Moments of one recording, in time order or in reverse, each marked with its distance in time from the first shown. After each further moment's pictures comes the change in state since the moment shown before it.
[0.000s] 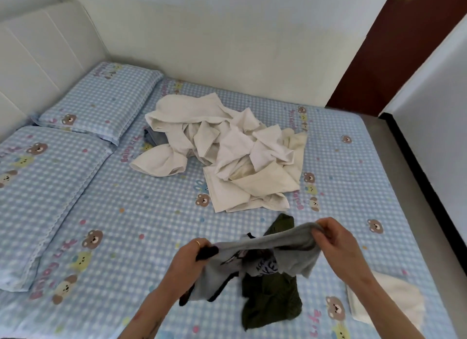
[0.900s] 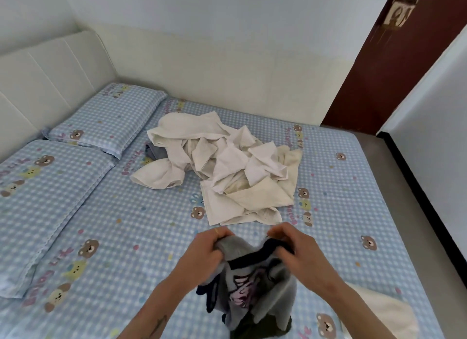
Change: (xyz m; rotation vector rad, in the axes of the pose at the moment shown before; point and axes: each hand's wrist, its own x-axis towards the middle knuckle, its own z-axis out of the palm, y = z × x) left_hand -0.010 0.111 0.005 -0.176 -0.061 0.191; right_hand -0.014 -0.040 -0.011 0.044 -0.262 -0.205
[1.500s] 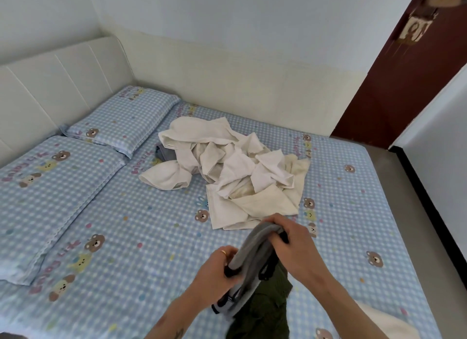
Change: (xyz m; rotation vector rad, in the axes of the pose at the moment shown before) left_hand -0.007 -0.038 0.049 0.109 -0.039 -0.126; right_hand 0.018 -0.028 -0.001 -0.034 0.095 -0.123
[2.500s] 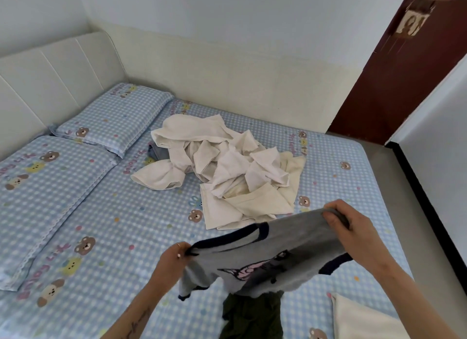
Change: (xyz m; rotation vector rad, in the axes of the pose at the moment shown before) left_hand 0.034 -0.073 -0.041 -0.017 0.244 -0.234; right_hand 0.012 0.080 -0.108 -0.167 0.157 0.005
